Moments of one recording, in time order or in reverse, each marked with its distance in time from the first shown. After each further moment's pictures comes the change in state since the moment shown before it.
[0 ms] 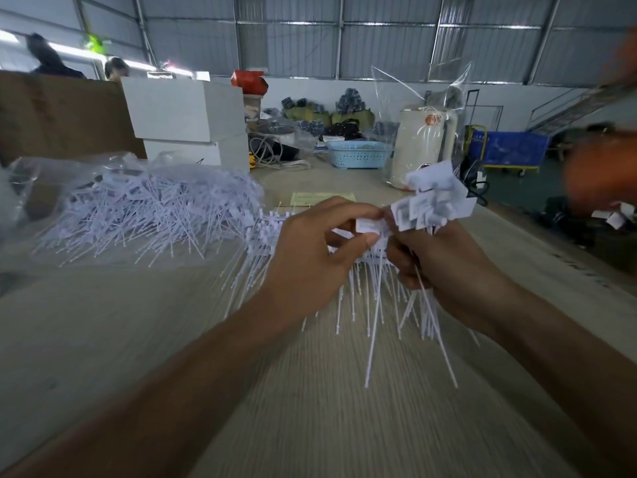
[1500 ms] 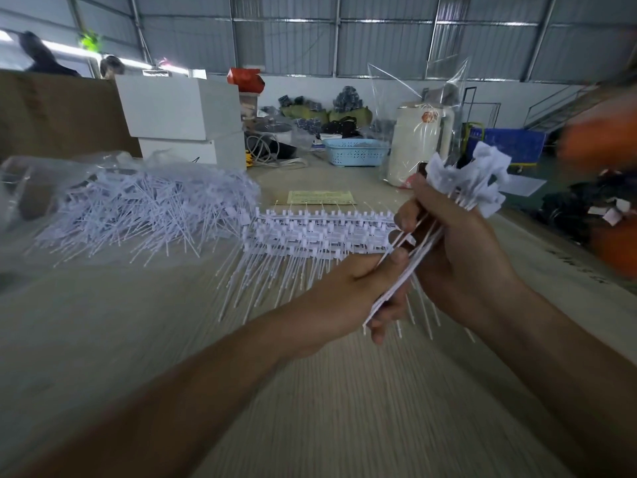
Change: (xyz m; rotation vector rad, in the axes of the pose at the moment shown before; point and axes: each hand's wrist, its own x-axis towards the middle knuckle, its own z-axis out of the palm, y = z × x) left_hand -0.022 0.018 0.025 -0.529 -0.546 -0.543; right_hand -0.002 -0.018 0.002 0.539 0.112 0.058
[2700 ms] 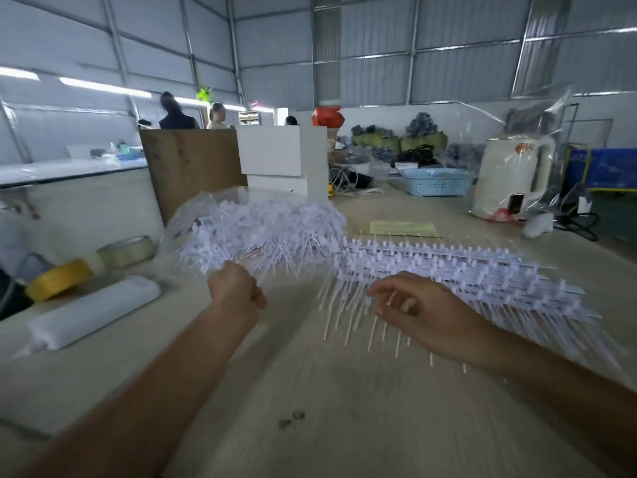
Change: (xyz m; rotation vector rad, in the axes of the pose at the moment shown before) left_hand -0.097 0.000 -0.180 -0.490 1.435 -0.288; right_hand 0.020 0.071 0.050 -1.080 -0.536 -0.230
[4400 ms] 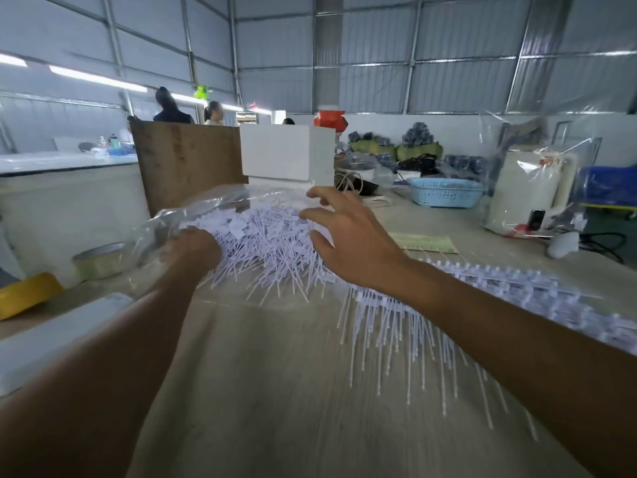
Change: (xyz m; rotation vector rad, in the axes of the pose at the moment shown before) left_hand 0.219 0.059 -0.001 1.618 0.263 0.530; right_hand 0.169 -0.045 0.035 -0.523 0.227 -0.336
